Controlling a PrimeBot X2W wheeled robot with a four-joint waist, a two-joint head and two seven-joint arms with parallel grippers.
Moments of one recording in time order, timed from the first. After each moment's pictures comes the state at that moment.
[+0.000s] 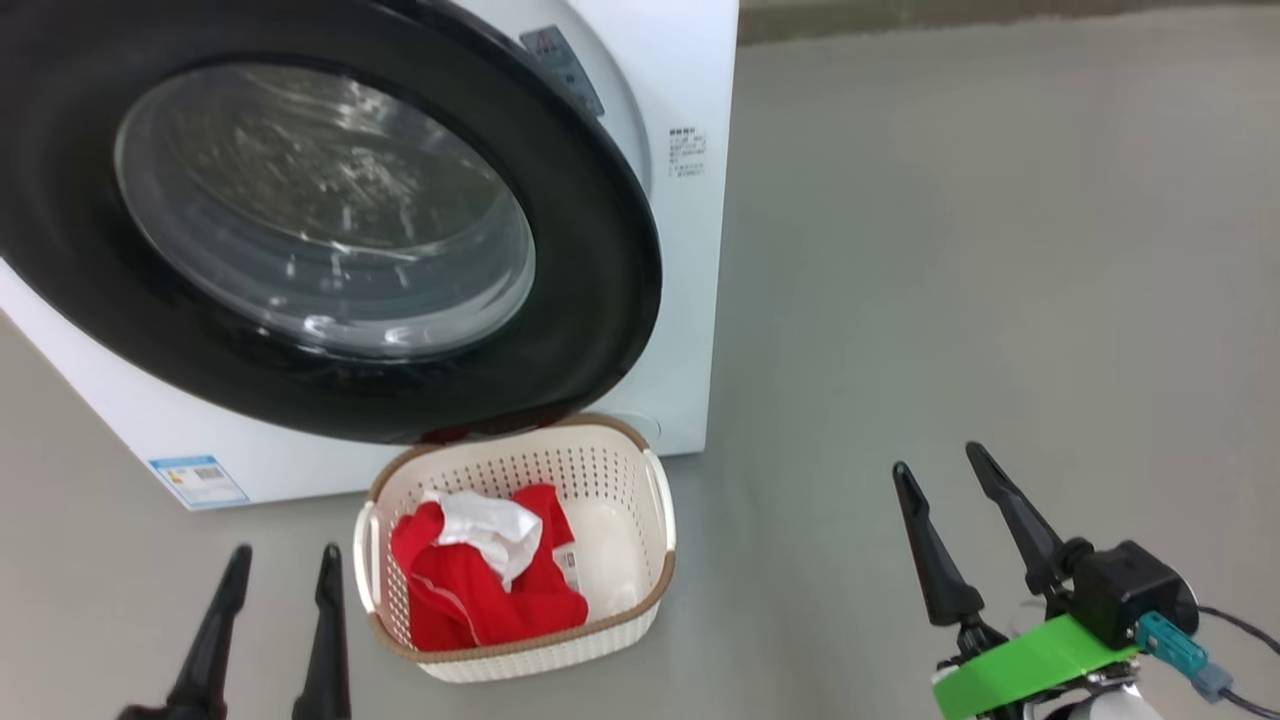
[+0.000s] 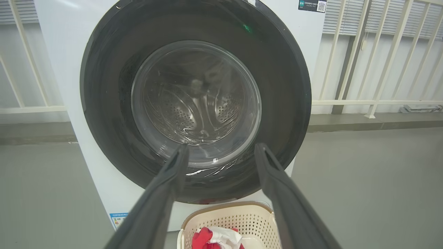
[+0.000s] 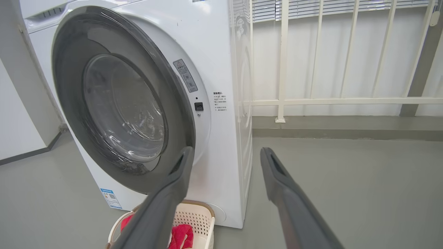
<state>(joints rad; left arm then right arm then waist) 0.08 0.13 -0.01 -0.01 -0.22 0.00 -0.25 -0.04 -0.05 0.10 0.16 0.27 0.13 -0.26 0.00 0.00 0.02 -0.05</state>
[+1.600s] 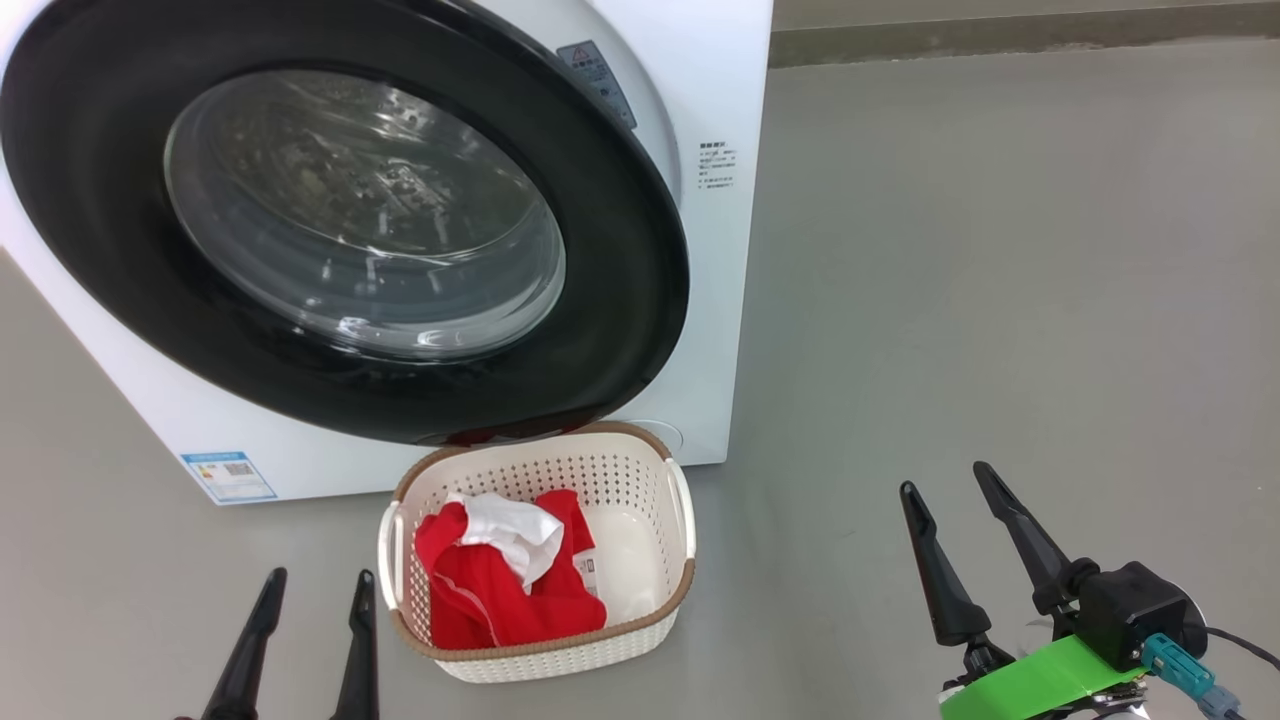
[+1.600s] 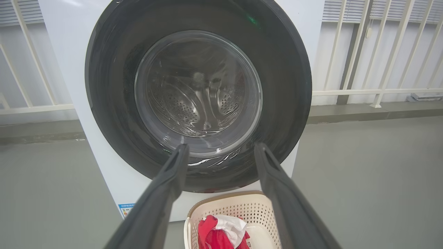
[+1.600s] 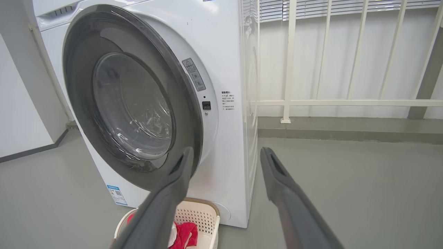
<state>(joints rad) 0.10 0.05 0.03 0.02 -0.11 -0.06 -0.25 0.00 -0.05 0.09 0.14 0.26 0.13 -0.26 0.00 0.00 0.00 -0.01</state>
